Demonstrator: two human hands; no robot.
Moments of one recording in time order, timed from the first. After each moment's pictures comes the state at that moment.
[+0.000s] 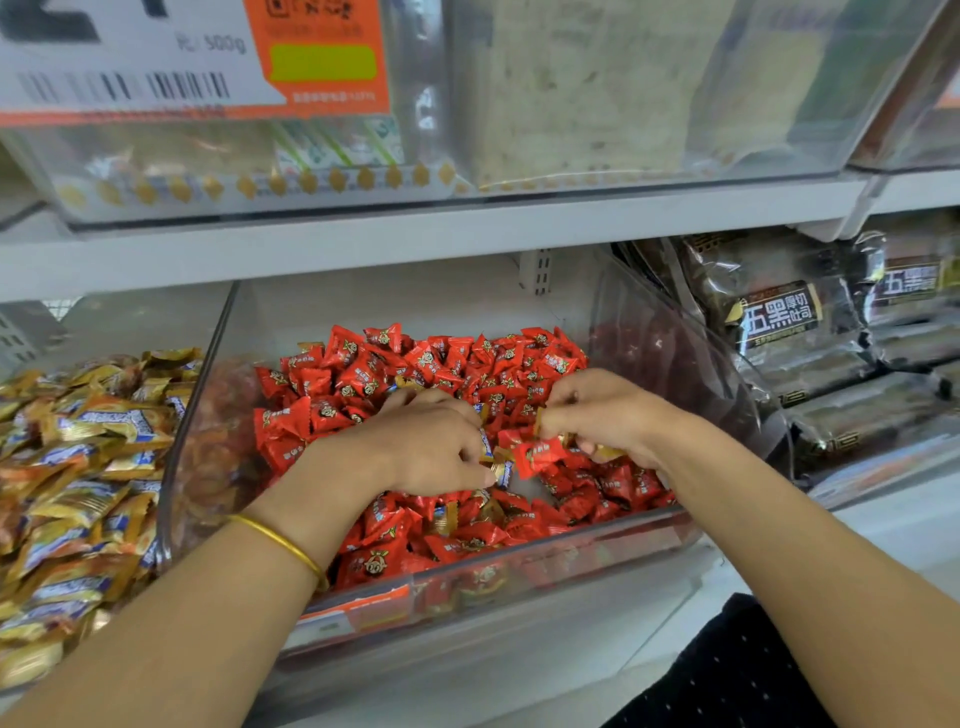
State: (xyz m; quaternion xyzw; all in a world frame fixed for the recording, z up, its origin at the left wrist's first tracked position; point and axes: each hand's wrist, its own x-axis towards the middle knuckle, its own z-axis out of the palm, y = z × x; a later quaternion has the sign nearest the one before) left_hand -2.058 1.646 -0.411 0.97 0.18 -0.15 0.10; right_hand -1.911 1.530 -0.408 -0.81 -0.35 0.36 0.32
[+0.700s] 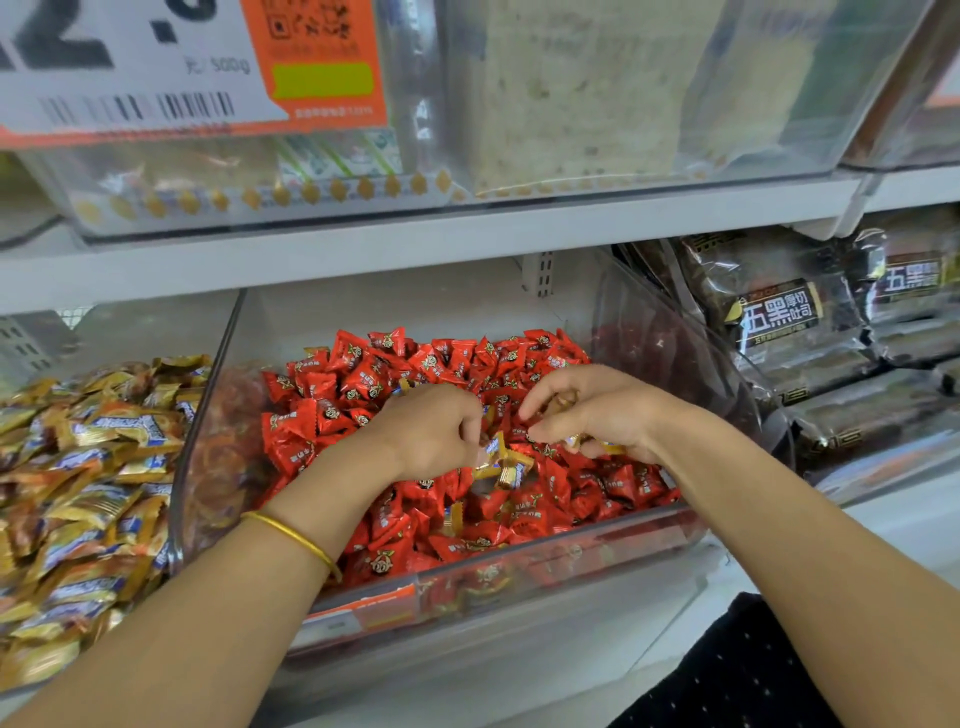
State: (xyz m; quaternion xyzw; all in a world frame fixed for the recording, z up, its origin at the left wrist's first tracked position) left_hand -2.056 1.650 -0.407 0.96 0.20 -0.02 0.20; right_hand -1.911 1.528 -0.401 -0.77 -0.39 0.37 0.33
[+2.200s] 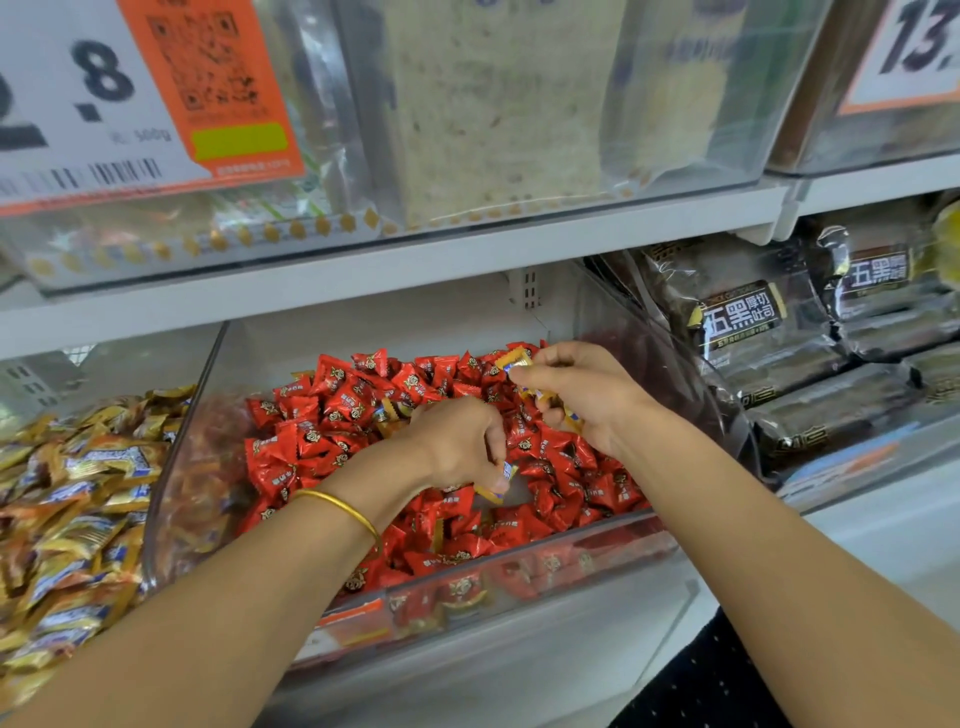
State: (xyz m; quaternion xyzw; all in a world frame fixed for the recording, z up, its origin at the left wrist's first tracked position) left_hand -2.021 1.627 -0.408 0.94 0.22 -0.06 0.25; right_hand -1.908 1.533 -0.396 -0.67 -0.23 0.36 0.61
